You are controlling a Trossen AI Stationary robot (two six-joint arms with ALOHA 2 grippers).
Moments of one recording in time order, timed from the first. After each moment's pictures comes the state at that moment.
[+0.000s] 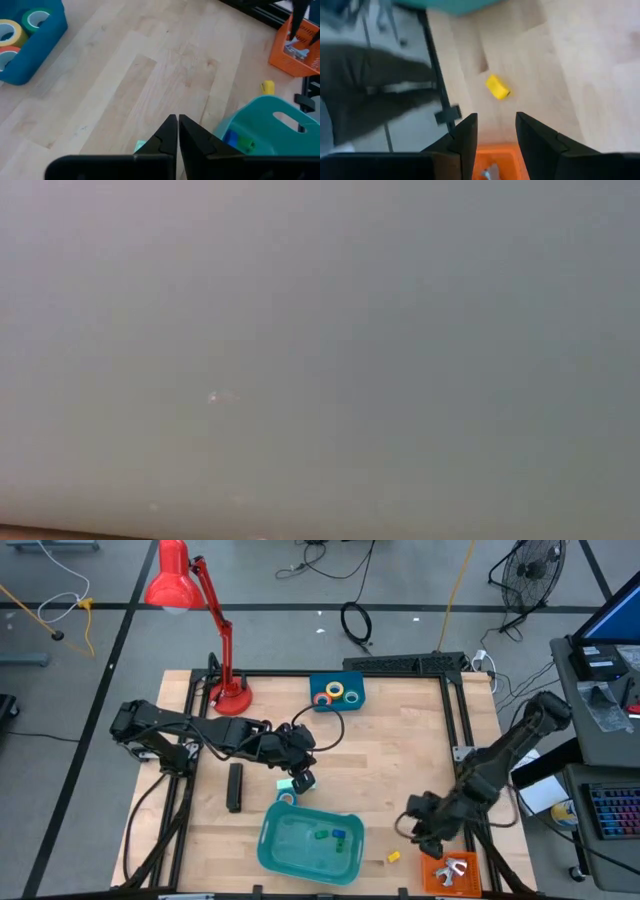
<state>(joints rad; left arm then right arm) -0.16 1.58 1.47 -0.73 -0.20 -0.56 0.78 1.19 0.86 -0.63 0.02 1.19</state>
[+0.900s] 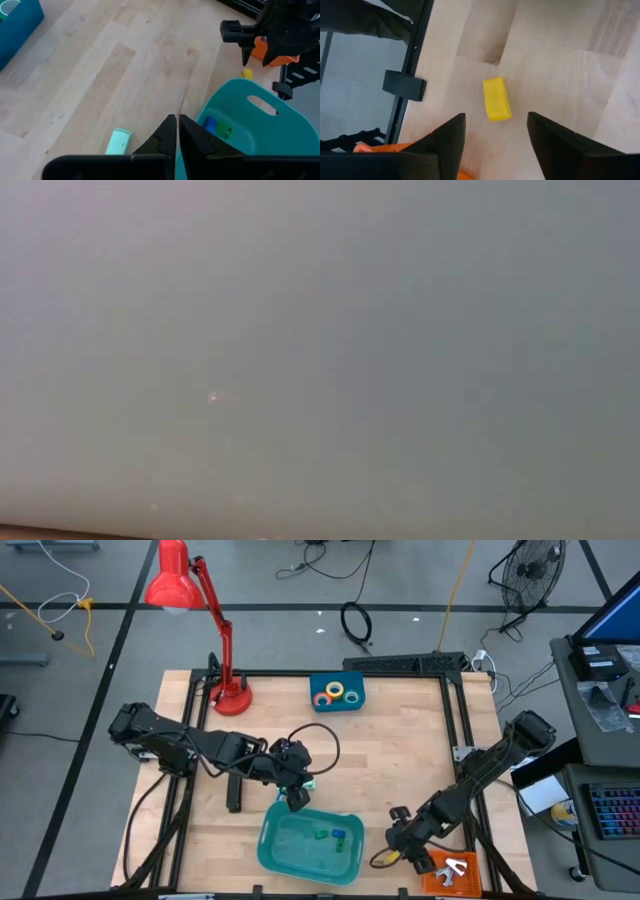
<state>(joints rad) -0.28 1.58 1.47 -0.74 -0.25 -0.65 0.71 1.54 0.86 -0.41 -0.15 0.51</state>
